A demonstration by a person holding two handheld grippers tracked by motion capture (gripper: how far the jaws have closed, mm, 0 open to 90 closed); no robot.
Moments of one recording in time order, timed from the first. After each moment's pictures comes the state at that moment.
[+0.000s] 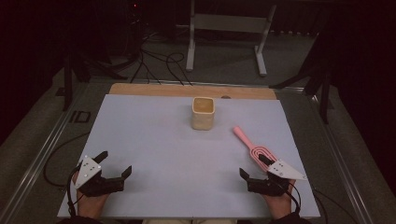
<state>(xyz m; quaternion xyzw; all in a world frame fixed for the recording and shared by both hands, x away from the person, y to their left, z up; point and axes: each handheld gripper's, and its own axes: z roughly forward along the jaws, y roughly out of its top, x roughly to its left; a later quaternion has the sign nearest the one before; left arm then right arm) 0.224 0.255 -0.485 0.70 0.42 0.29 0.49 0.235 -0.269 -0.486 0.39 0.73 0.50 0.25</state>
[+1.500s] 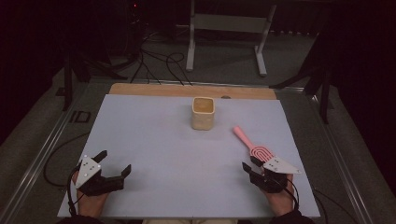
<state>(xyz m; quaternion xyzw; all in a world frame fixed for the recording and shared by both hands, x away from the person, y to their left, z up) 0.226 0.255 -0.487 0.70 0.42 0.30 0.49 0.245 -0.268 -0.486 0.40 0.76 0.45 0.25</state>
